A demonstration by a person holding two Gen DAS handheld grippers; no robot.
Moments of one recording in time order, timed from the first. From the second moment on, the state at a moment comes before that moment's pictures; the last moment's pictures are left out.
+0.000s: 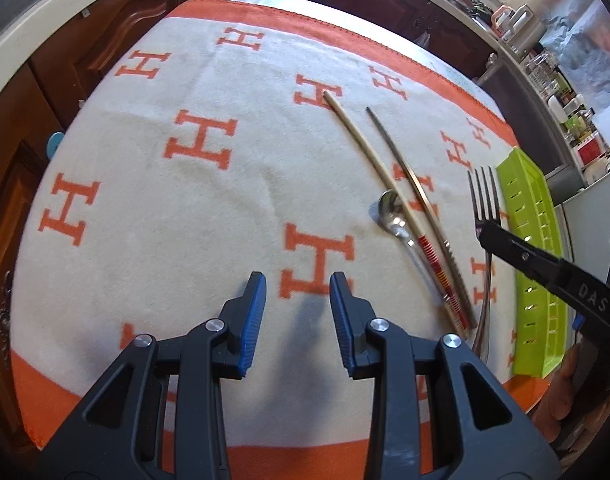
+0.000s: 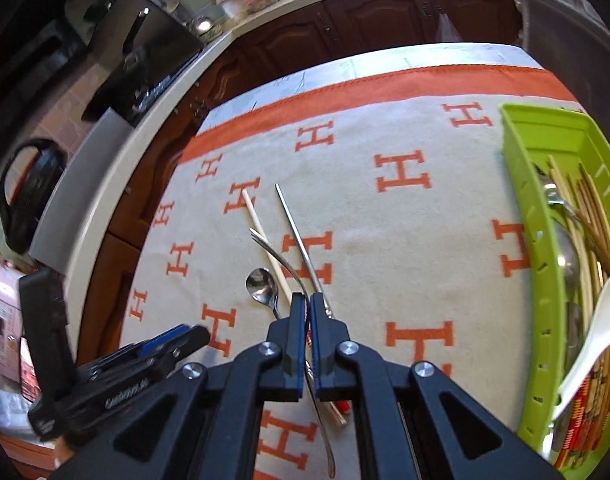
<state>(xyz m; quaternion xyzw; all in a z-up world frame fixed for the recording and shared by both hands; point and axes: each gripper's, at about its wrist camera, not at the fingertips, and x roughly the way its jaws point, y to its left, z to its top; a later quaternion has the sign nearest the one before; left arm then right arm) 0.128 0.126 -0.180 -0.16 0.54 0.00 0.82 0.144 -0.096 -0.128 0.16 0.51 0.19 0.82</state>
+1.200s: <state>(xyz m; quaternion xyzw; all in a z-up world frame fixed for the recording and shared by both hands) 0.176 0.071 -0.202 -0.12 0.44 -0.15 0.88 0.133 -0.141 -0.126 0.19 0.50 0.19 0.83</state>
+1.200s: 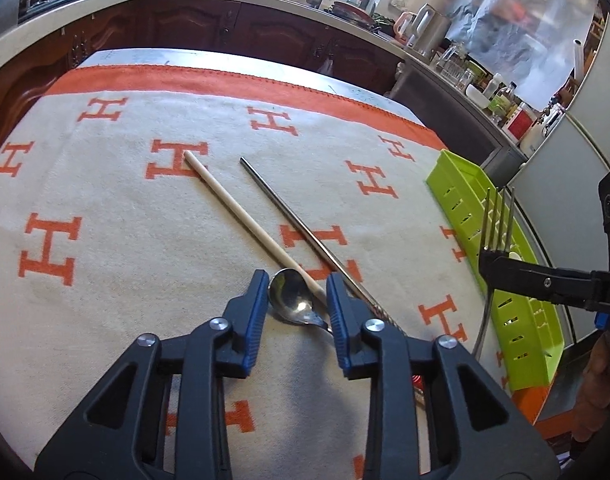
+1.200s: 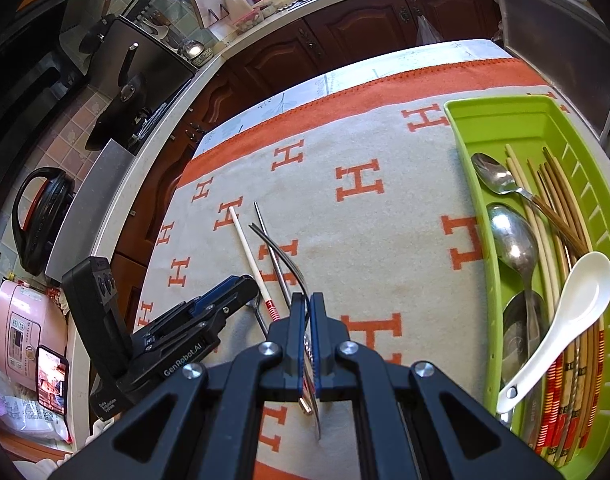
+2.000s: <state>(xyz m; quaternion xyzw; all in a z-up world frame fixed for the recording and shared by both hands) 0.162 0.075 -0.157 -0.18 0.43 -0.19 0.86 0.108 -0.193 -0.090 0.24 0.45 0.17 0.84</state>
